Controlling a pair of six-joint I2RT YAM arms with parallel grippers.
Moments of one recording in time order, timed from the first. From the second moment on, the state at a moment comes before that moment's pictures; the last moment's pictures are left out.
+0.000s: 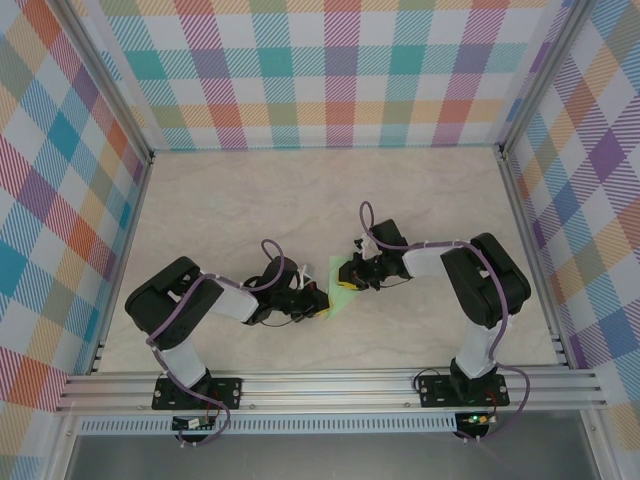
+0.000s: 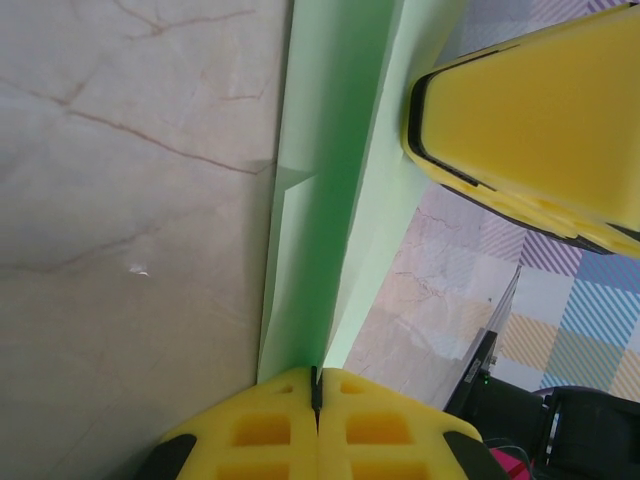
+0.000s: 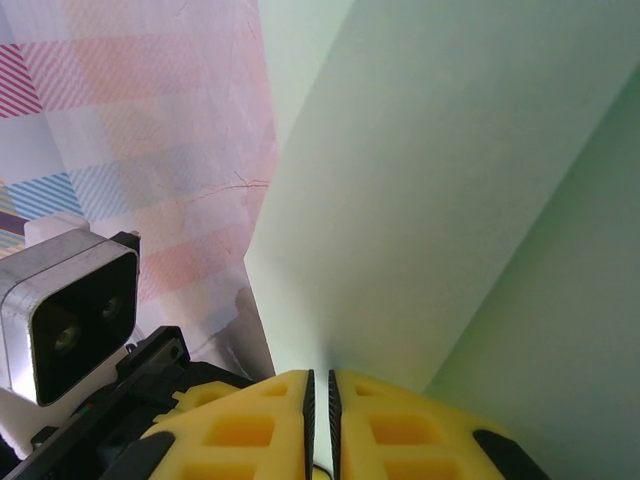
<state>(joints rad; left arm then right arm) -0.70 1.73 0.51 0.50 0.57 -1.10 0.51 1.82 0.83 -0.03 -0.76 0.79</state>
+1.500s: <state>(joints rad) -0.73 1.65 0.55 0.29 0.46 -1.05 0.52 1.89 0.91 -0.08 -0.75 0.79</state>
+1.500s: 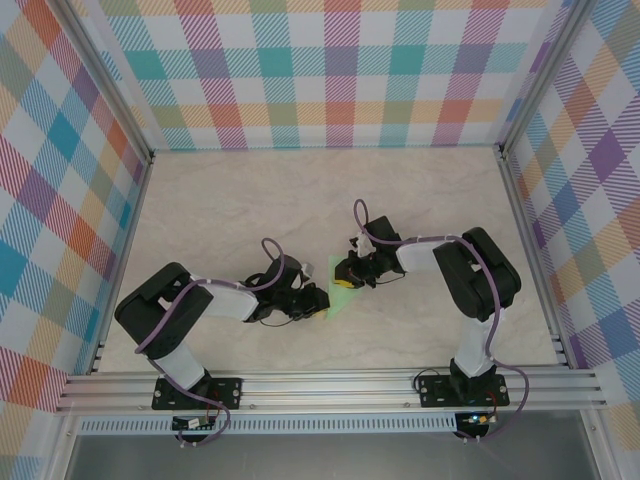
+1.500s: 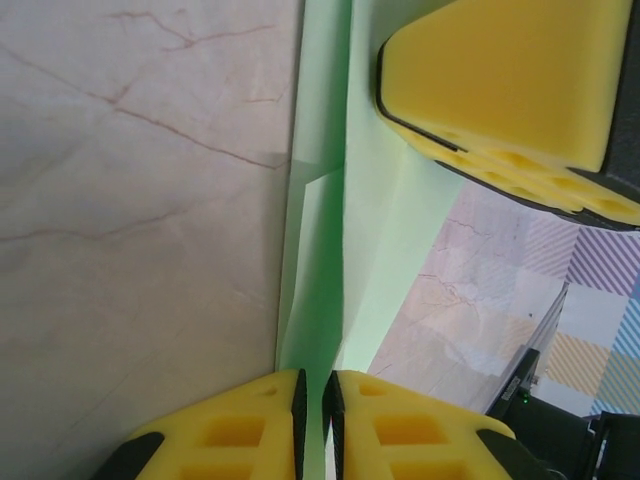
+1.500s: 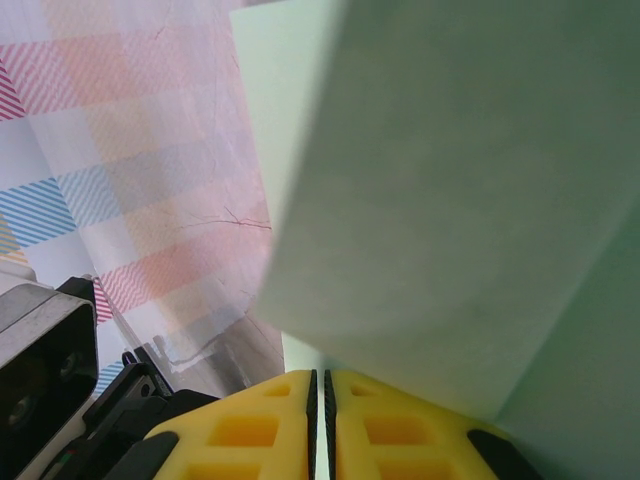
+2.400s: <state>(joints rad) -0.78 1.64 0.64 0.07 0.39 -0.97 0.52 1.89 0.91 -0.08 -0.75 0.78</state>
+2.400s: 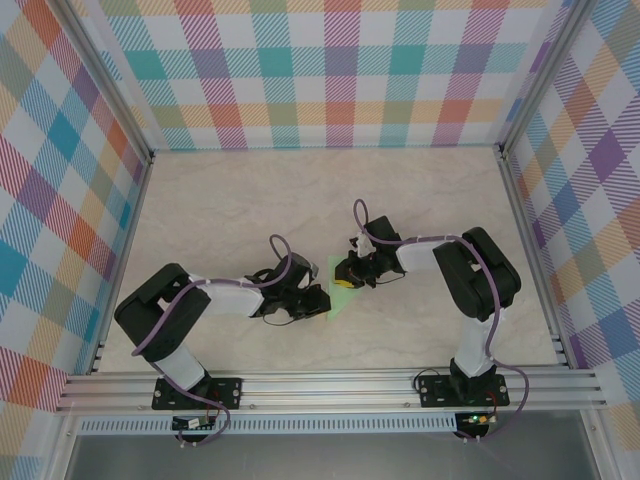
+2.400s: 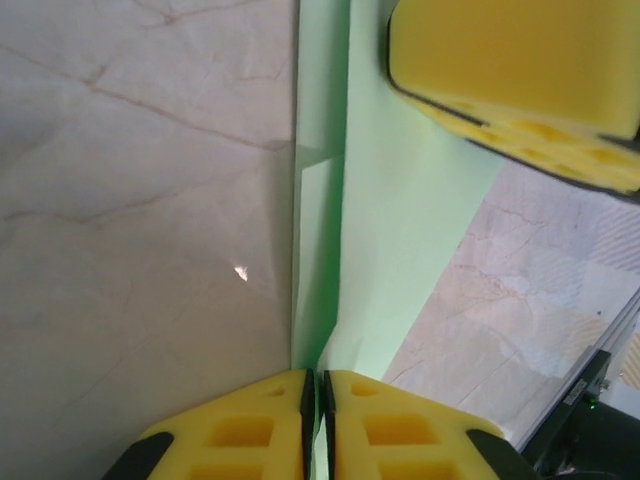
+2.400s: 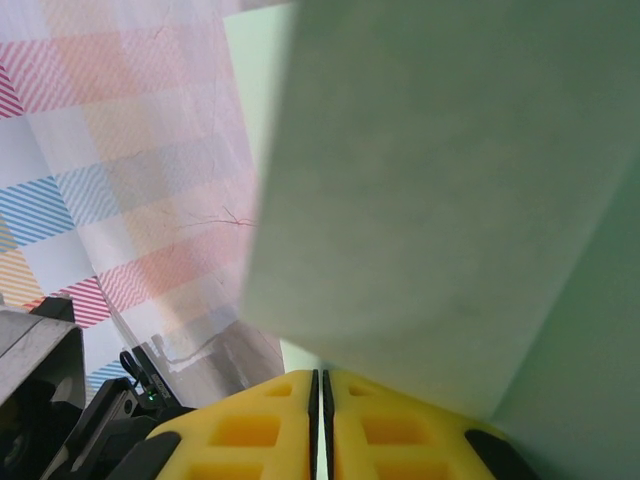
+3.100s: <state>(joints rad) -0.80 1.57 0.76 -0.05 0.27 -1.02 0.52 1.90 0.92 -0.10 -0.75 0.78</state>
